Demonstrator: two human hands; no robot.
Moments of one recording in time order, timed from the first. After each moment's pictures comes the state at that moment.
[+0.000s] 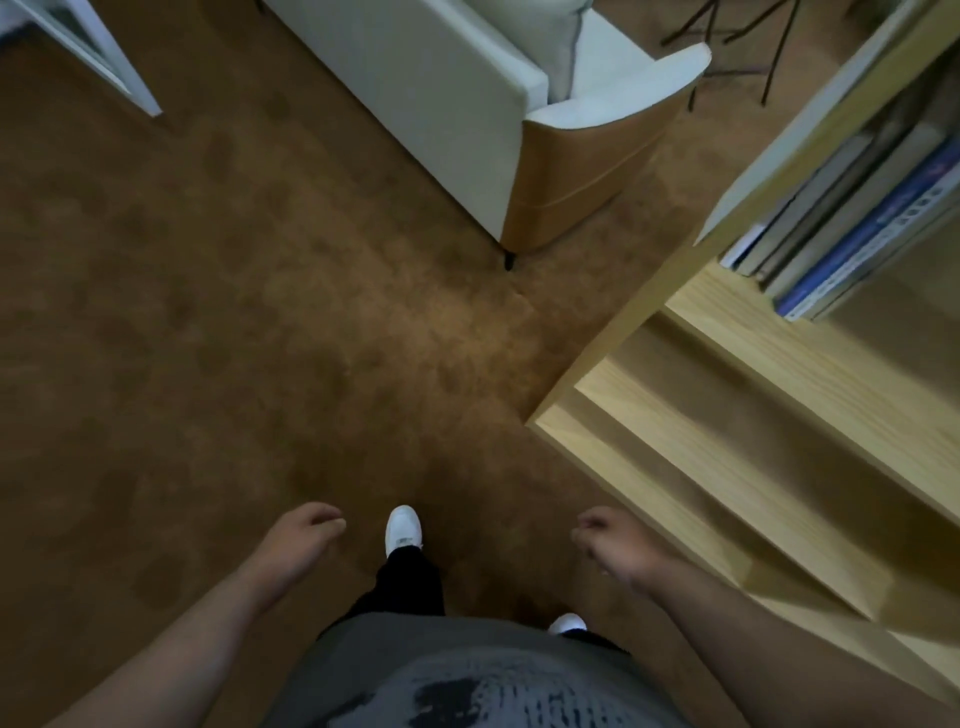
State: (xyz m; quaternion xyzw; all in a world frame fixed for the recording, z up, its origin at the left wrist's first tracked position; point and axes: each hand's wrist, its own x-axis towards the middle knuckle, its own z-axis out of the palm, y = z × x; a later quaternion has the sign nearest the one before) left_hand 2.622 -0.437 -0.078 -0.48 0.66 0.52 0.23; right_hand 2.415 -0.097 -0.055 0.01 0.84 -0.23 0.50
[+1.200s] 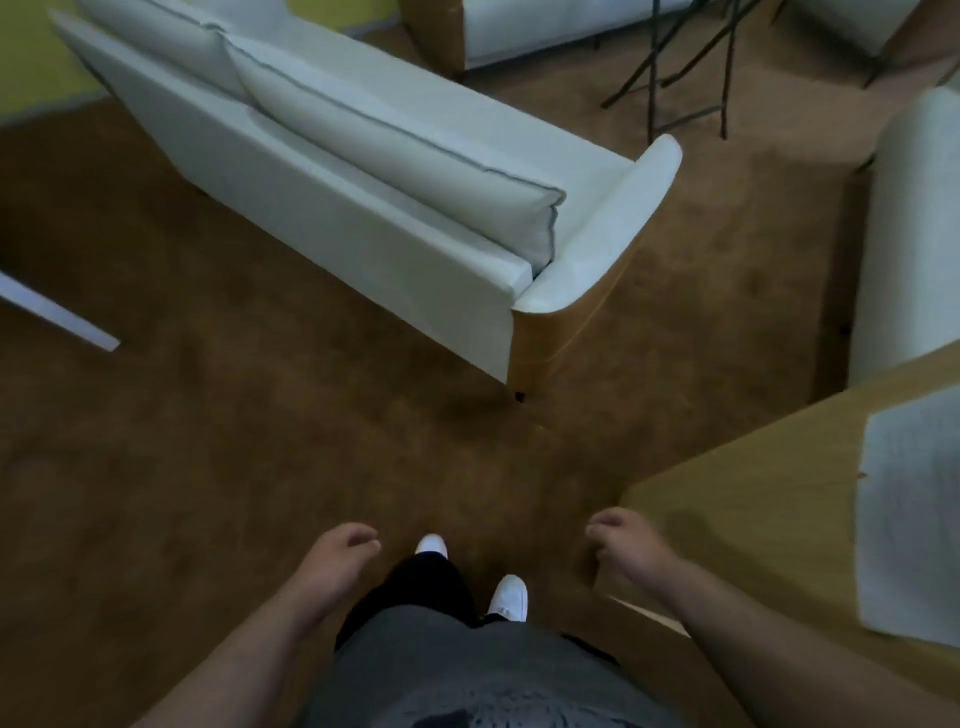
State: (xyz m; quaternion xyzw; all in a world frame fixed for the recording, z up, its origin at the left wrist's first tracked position) left_hand 2.196 -0.695 -0.035 -0.40 0.74 0.46 0.28; right_hand 2.071 -0.359 -0.063 0.15 0.82 -0.36 0.42
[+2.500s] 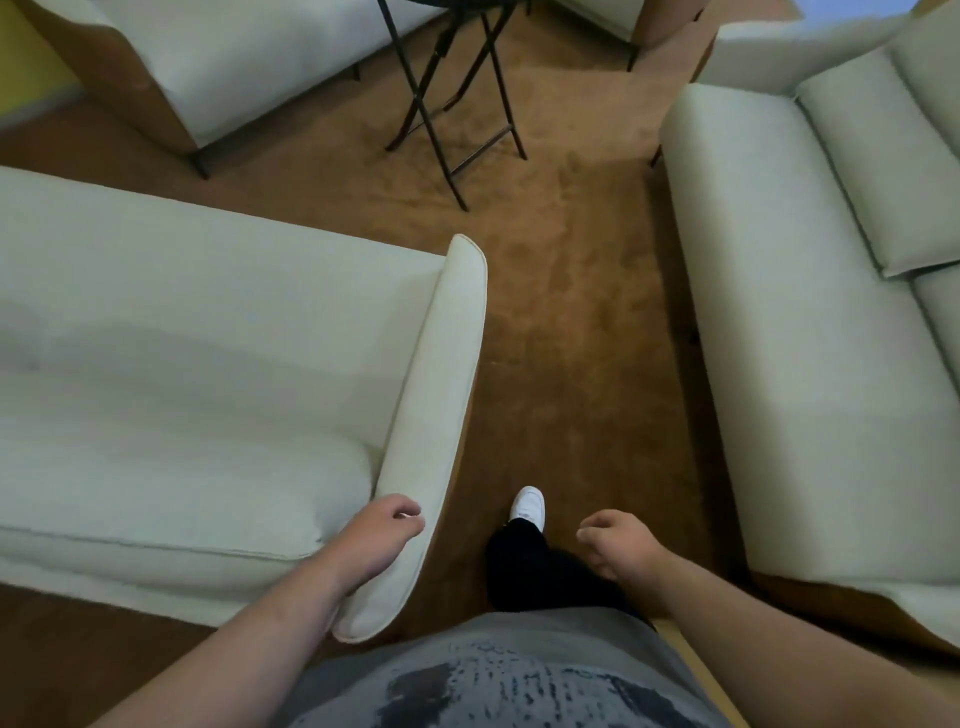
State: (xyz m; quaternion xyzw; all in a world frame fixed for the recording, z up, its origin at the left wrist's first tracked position) left_hand 1.581 -0.547 -0.055 -0.13 0.81 0.39 0.41; right_hand 1.630 -0.240 -0.066 0.37 0.75 -0.40 0.39
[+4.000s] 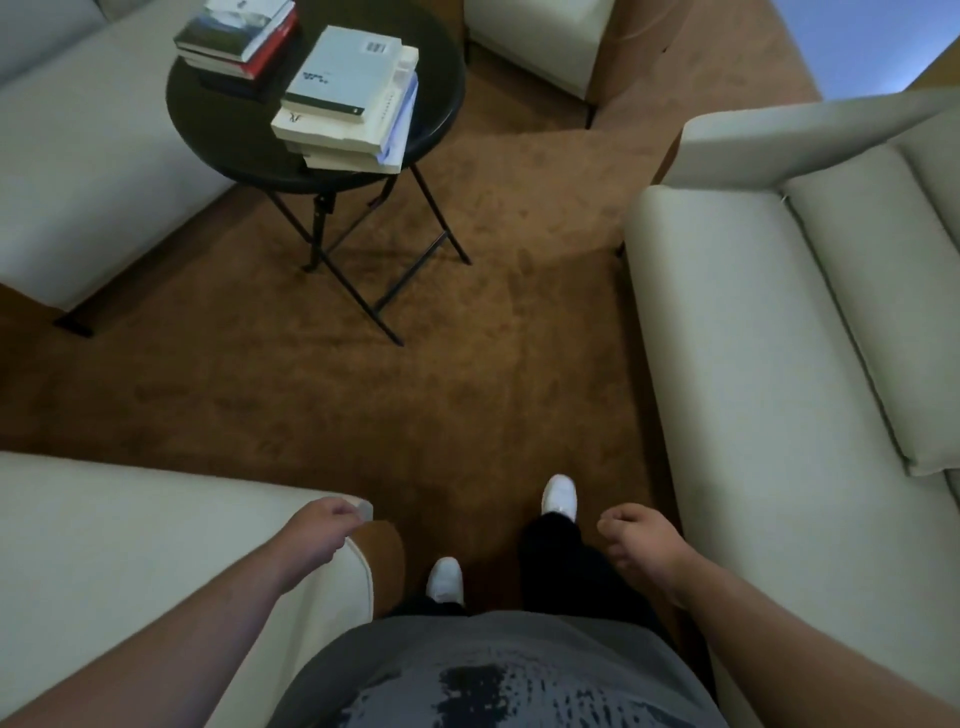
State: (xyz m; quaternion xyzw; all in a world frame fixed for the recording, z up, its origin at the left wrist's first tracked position) left_hand 0.965 -0.315 -0.049 -0.20 0.81 0.35 0.42; right_hand 1.058 0.063 -0.052 0.42 0.69 -0.48 0.34
